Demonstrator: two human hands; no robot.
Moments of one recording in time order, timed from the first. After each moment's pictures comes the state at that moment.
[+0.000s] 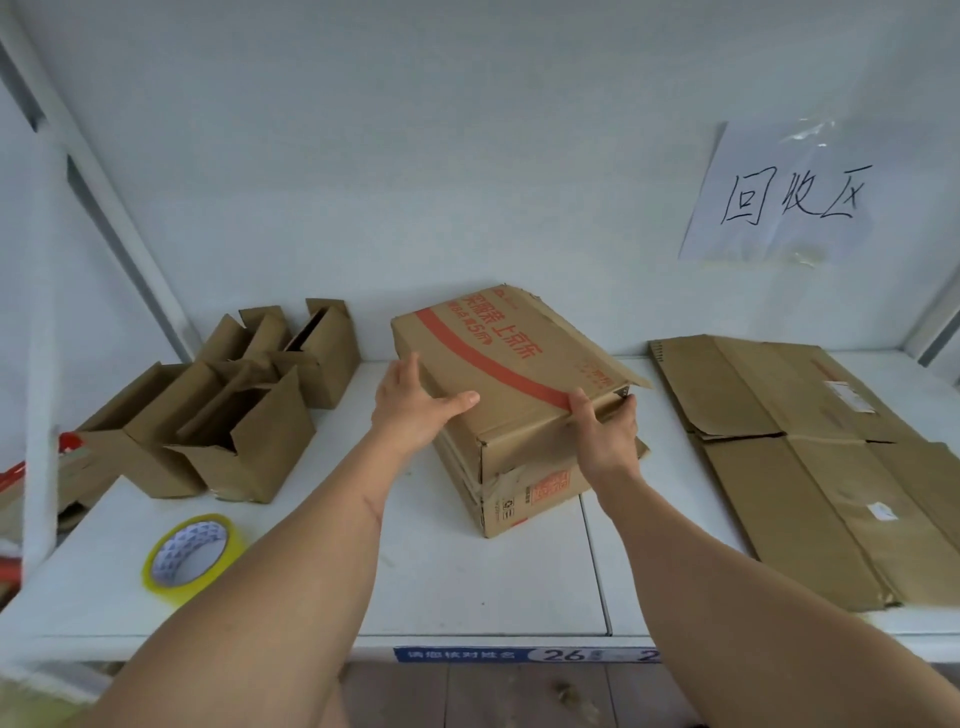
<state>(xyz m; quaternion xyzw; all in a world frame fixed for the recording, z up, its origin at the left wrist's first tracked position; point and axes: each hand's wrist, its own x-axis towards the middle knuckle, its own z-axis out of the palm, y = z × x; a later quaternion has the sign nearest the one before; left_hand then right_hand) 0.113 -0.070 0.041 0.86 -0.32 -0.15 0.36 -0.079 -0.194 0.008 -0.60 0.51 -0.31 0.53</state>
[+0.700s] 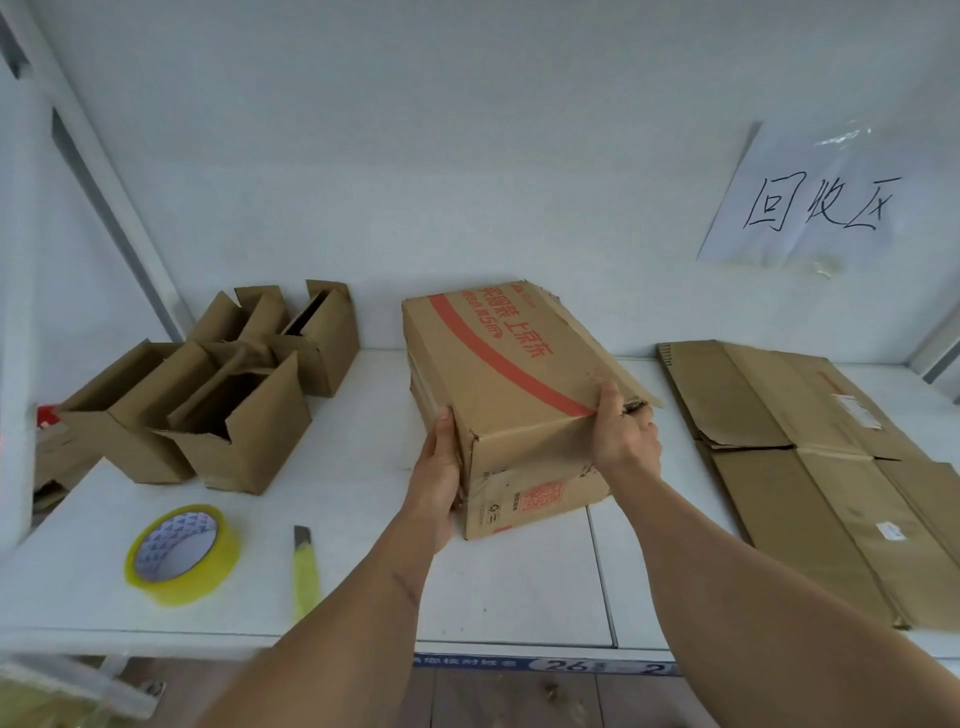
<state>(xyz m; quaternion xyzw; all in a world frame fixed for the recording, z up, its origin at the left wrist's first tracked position) 0.060 -0.055 -0.016 0.63 -0.12 -0.42 0.64 -0.063 -0.211 0.013 -0.61 0.62 -0.25 0.43</state>
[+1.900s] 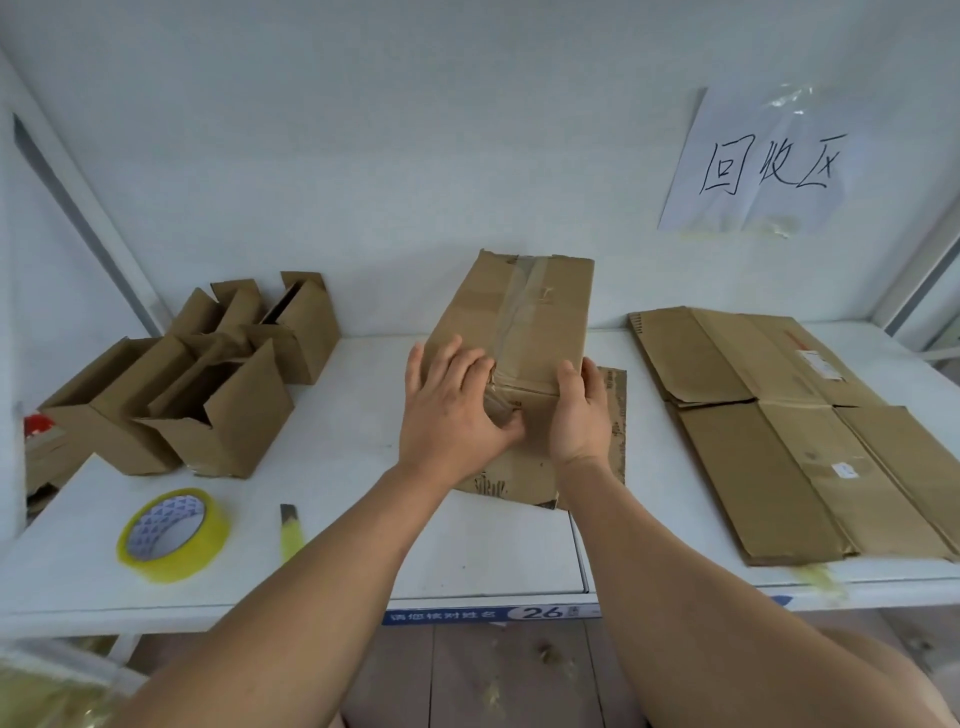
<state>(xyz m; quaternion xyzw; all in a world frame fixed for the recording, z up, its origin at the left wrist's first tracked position) 0.025 -0.069 0.025 0.78 -0.53 0.23 0.23 -0.089 -0.146 0.034 -0.52 0.45 -0.41 0.60</state>
